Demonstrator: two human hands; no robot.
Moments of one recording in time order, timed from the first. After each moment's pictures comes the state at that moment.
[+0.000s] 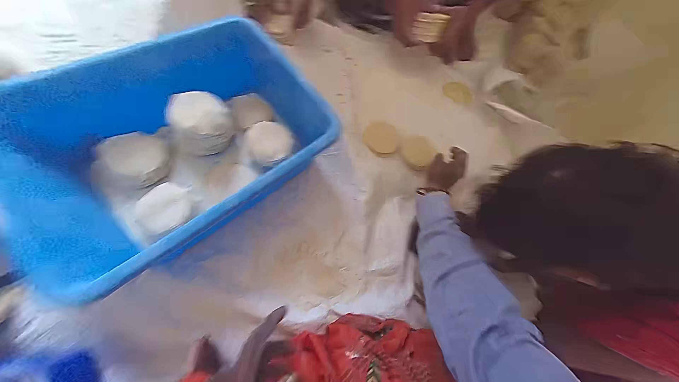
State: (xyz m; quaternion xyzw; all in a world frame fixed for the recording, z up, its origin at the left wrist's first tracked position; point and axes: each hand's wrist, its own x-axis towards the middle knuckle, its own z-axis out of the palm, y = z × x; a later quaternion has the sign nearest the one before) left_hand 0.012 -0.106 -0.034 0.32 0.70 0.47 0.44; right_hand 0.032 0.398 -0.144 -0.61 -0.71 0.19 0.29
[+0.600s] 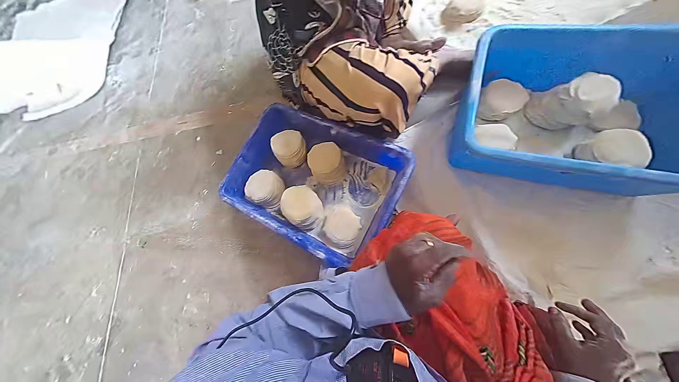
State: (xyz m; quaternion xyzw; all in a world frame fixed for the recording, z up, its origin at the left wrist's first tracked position) left_hand 0.128 -0.267 -0.020 0.20 0.76 0.61 -0.14; right_hand 0.196 0.086 -0.132 -0.15 -0.93 0.33 0.04
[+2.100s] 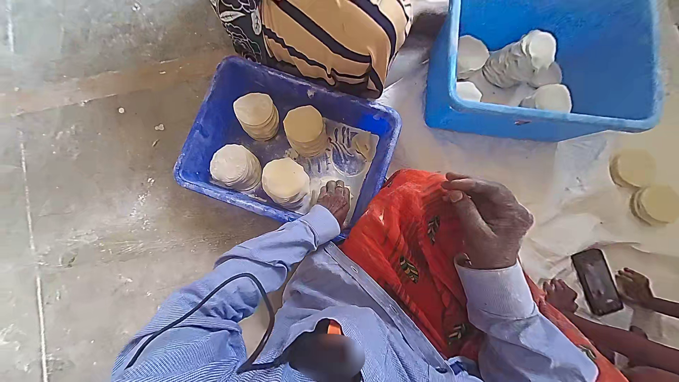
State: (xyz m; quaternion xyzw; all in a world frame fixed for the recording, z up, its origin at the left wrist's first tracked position) left_hand 0.097 -0.385 -0.115 0.11 0.94 0.09 0.31; right_hand 0.126 -0.140 -0.029 0.15 -0.80 0.57 0.13
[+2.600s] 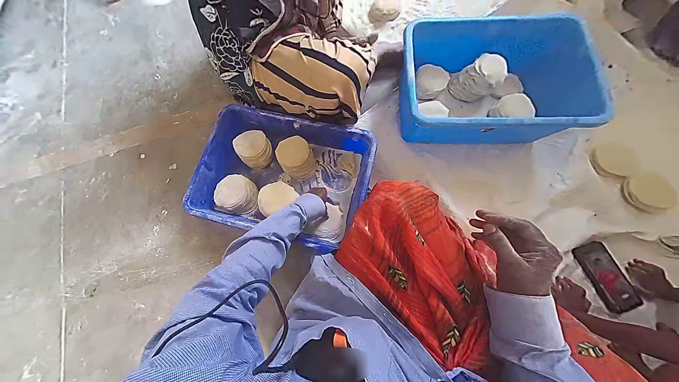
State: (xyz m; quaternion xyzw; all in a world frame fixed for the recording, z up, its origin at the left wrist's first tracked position) left_hand 0.026 -0.404 -0.135 0.07 0.90 0.07 0.43; right_hand 0.185 -0.051 -0.040 -0.02 -0.79 0.59 0.16
